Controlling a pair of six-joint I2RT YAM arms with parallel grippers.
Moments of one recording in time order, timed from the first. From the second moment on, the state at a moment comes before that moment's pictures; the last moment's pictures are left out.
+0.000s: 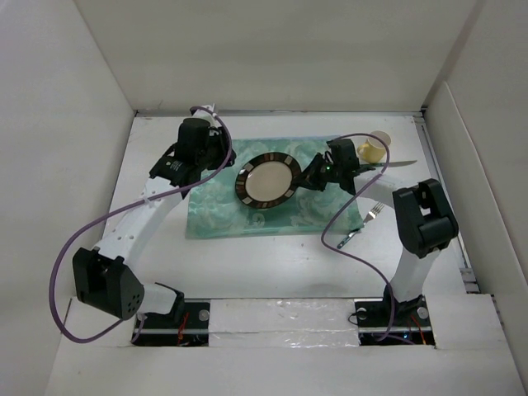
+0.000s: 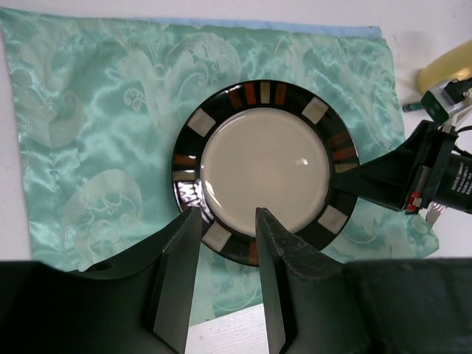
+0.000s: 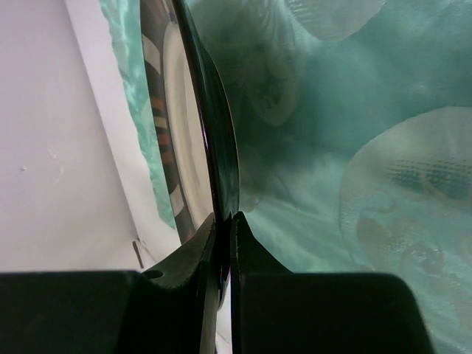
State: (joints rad) left arm -0.39 1.34 1.26 -0.44 -0.02 -0.42; right arm 0.35 1.82 1.10 0.07 -0.50 0.96
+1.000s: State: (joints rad) left arm -0.39 1.29 1.15 -0.39 0.01 -0.43; right arm 0.34 1.80 1.08 -0.19 -0.32 0.76
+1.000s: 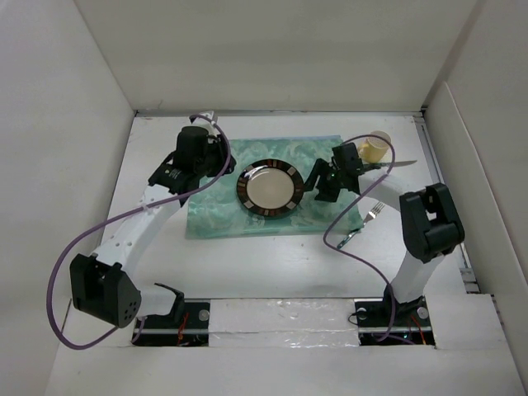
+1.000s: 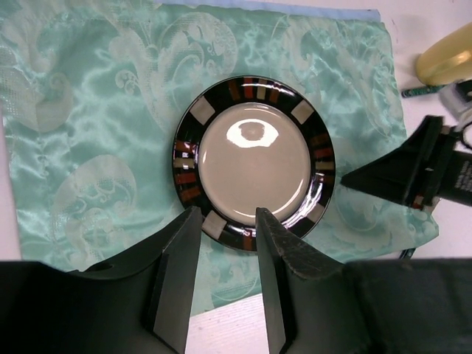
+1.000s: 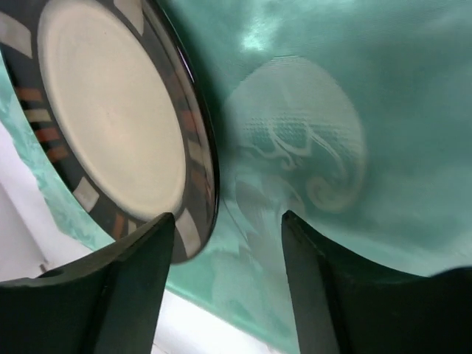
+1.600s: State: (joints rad) left arm -0.76 1.50 1.61 -0.47 -0.12 -0.23; right arm -0.13 1.78 1.60 -0.45 0.11 0.61
